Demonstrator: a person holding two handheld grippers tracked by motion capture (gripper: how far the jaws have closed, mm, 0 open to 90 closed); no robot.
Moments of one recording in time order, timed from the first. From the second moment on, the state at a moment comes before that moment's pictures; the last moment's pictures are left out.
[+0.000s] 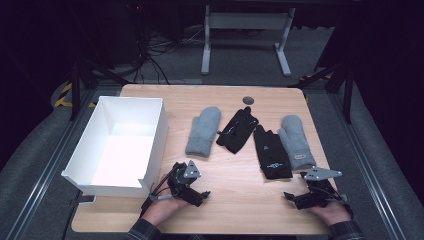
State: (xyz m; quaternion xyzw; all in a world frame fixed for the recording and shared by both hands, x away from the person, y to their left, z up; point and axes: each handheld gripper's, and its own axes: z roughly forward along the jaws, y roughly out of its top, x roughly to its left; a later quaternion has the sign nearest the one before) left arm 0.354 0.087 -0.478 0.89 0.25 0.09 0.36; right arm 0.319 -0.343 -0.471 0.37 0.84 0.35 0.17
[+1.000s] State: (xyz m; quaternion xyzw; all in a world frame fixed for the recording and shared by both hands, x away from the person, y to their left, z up) left arm 0.357 0.085 -0.478 0.90 0.24 0.09 0.36; right arm 0.346 -0.362 -0.413 0.40 0.81 0.38 0.20
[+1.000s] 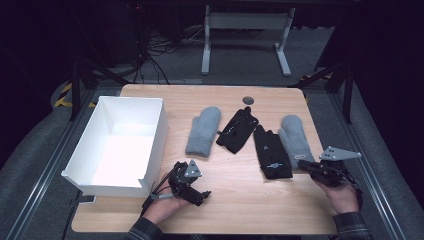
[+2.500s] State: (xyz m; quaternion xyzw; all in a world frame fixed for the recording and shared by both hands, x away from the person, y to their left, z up) left arm 0.357 0.085 -0.478 0.90 0.24 0.09 0.36; right arm 0.407 -0.382 -0.433 0.43 0.83 0.31 0.19
